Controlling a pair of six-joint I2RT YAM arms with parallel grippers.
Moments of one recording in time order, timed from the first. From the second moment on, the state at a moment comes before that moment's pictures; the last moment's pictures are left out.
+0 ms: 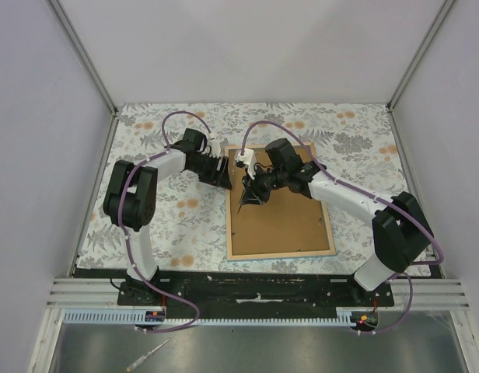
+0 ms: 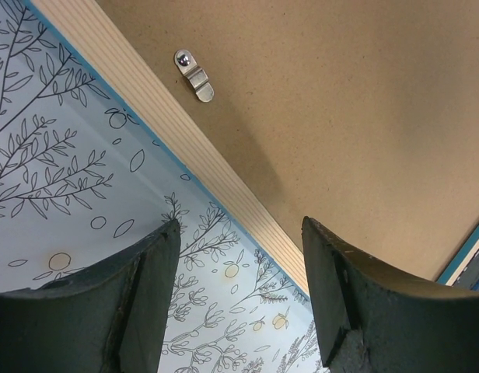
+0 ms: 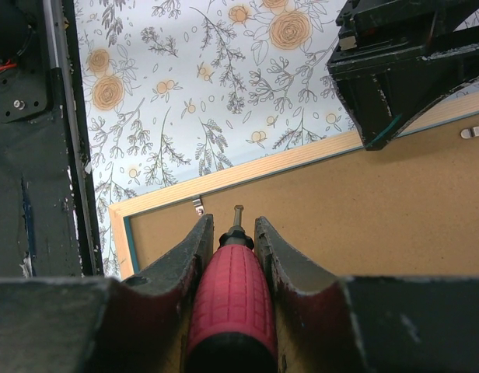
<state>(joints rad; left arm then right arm) -0.29 1.96 1.28 -0.43 0.60 0.05 0.68 1.61 1.15 -0.28 -0.67 -0.28</state>
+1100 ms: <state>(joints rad) -0.29 2.01 1.30 -0.38 0.58 -0.07 0.68 1.60 1.15 -0.28 -0.61 -0.31</state>
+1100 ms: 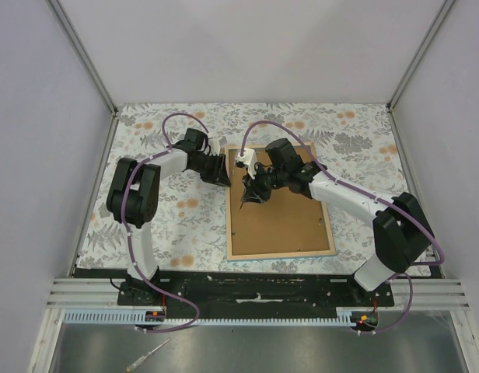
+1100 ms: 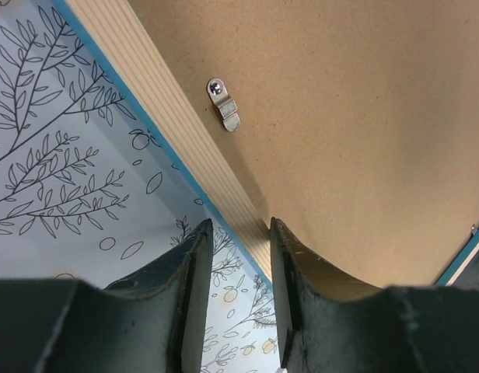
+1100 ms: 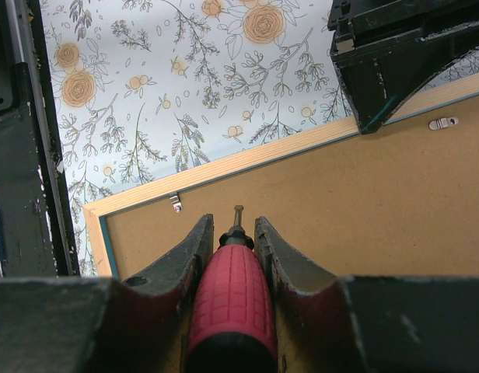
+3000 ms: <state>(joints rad) -0.21 2.00 1.26 -0.30 0.59 -0.18 0.69 1.61 1.24 -0.30 -0.54 -0.30</state>
